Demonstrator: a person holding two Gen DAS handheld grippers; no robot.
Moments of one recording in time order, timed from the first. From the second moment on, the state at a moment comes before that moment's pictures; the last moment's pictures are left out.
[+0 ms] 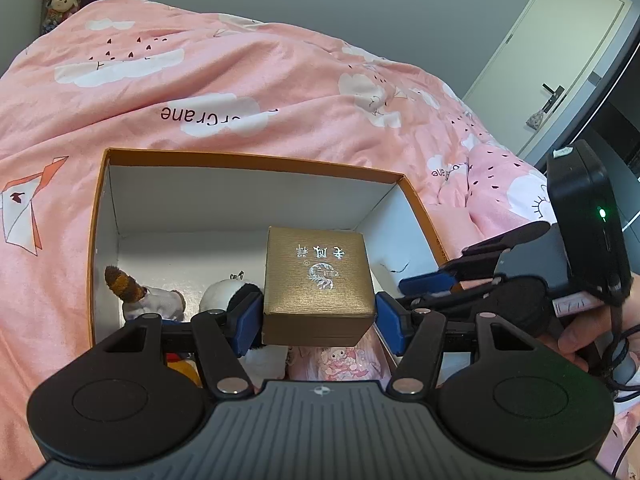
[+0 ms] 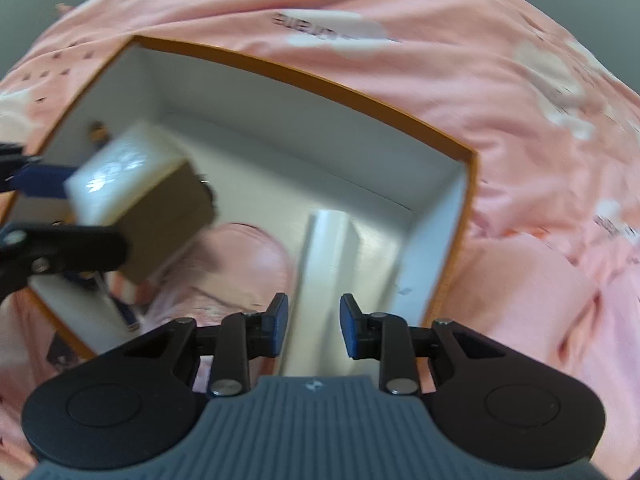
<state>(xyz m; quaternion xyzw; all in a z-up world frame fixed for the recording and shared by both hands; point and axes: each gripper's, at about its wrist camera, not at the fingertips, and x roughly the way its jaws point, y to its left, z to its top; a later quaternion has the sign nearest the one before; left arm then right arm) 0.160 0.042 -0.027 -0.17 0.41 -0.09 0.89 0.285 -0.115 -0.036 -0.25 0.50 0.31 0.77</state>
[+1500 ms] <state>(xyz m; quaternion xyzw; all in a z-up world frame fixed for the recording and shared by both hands) 0.205 0.022 -0.030 -0.15 0.44 -0.13 0.88 0.290 -0.122 -0.056 -0.41 0.47 0.32 0.71</state>
